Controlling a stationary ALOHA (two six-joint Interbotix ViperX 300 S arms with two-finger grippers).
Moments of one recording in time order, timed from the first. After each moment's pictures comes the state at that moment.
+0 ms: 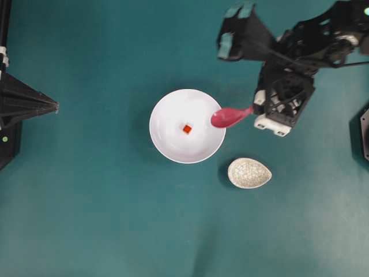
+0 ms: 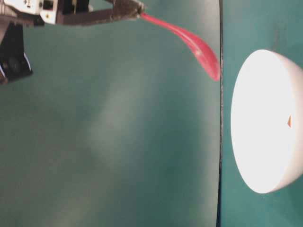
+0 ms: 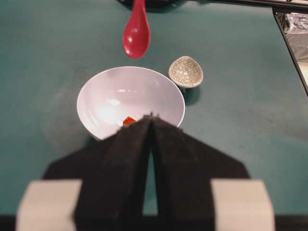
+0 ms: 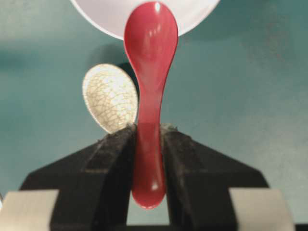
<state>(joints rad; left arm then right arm) 0.00 -1.10 1.10 0.01 0.17 -0.09 -0.16 -0.17 0.26 0.22 1.17 0.12</state>
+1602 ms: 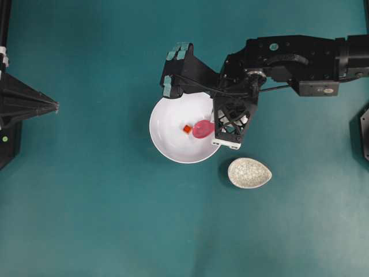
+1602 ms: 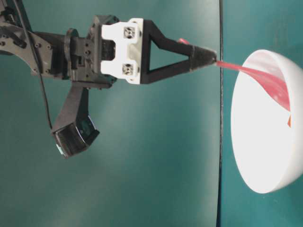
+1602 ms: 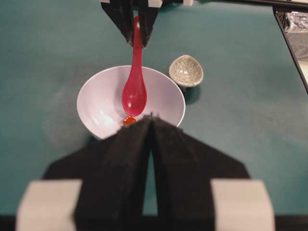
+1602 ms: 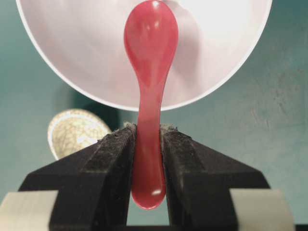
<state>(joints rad) 0.00 -1.10 1.10 0.01 0.18 -0.09 -0.11 0.12 0.16 0.15 1.10 0.08</state>
